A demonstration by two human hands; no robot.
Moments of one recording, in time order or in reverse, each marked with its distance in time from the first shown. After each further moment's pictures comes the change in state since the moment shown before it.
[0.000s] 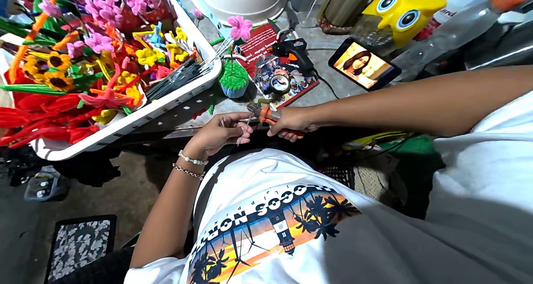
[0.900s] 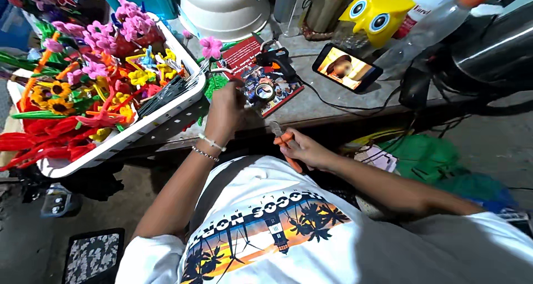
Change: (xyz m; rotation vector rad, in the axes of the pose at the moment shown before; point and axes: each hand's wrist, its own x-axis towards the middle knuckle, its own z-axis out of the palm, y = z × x) left_hand 0.065 0.046 0.044 0.979 0.489 0.498; right_hand -0.032 0.110 0.024 0.207 0.289 -0.593
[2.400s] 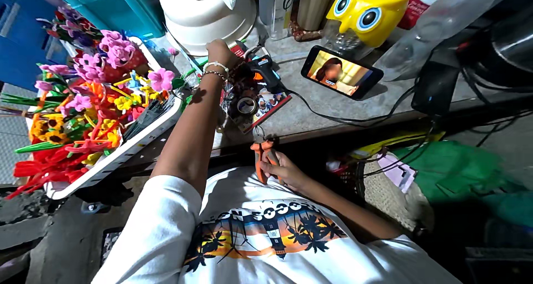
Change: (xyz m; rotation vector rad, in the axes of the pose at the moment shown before) left_hand 0.206 0.010 0.041 0.409 -0.192 -0.484; right_hand 0.023 0.048 0.013 0.614 -0.051 -0.248
